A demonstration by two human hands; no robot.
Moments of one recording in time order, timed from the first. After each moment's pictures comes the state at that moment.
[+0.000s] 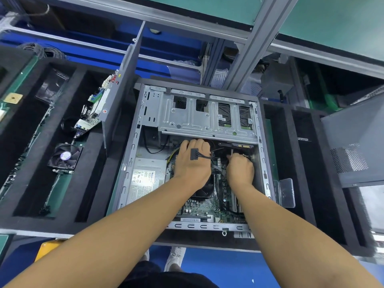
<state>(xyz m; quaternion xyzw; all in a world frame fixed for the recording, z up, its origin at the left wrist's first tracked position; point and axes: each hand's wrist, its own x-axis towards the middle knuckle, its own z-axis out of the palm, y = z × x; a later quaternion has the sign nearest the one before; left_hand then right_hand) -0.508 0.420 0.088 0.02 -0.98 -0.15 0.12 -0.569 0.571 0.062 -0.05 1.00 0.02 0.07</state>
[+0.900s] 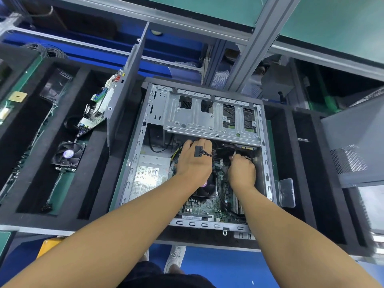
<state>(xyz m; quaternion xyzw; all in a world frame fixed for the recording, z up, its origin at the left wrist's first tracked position) -0.510 0.423 0.093 0.09 -0.96 -0.26 0.01 -0.559 0.573 0.066 -0.07 0.99 0.06 0.06</state>
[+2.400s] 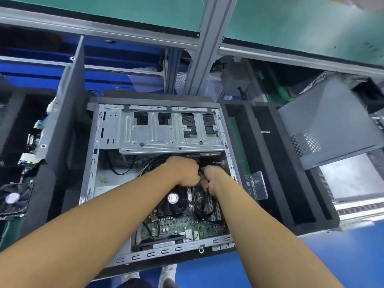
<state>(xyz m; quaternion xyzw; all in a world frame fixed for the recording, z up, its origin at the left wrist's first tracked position) -0.574 0.448 0.112 -0.20 -0.93 -0.06 -0.29 -0.580 0.569 0.084 0.42 0.66 -0.53 0.34</state>
